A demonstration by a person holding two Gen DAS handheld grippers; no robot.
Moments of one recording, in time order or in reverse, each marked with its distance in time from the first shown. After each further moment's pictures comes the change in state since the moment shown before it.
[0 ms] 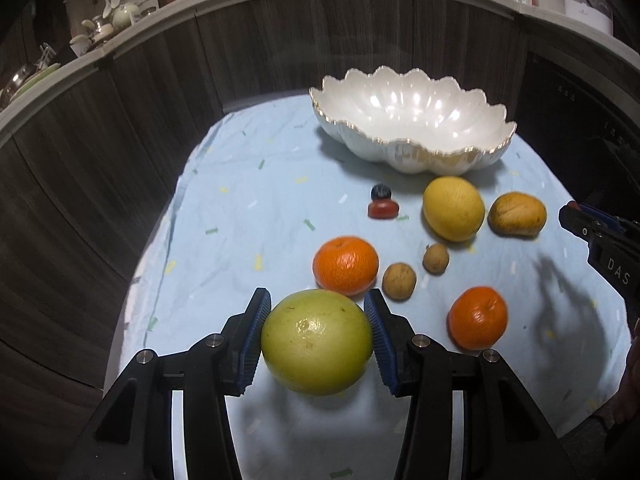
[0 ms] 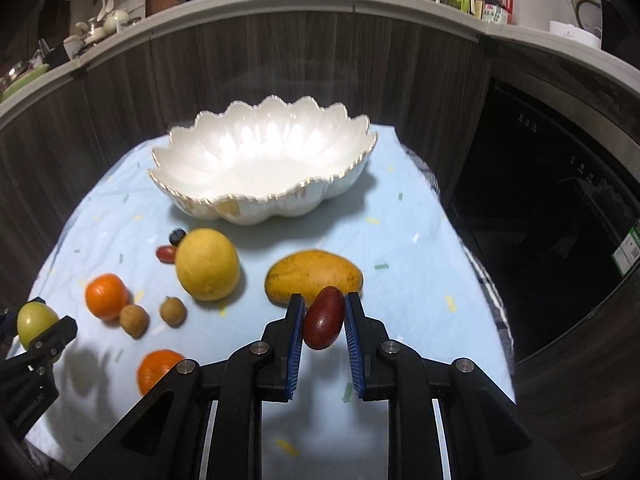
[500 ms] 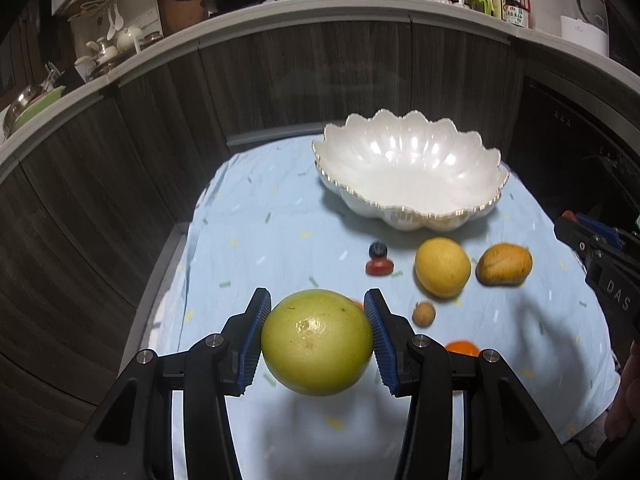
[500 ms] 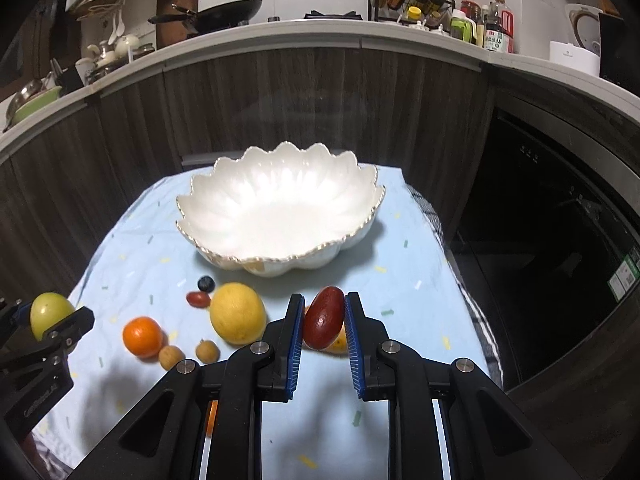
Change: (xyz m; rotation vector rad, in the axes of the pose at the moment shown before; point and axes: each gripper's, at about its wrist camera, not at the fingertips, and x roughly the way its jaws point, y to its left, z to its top) left arm -0.025 -0.001 0.042 0.007 -0.076 0.010; right arm -0.026 0.005 0.031 0.009 -0.077 0.041
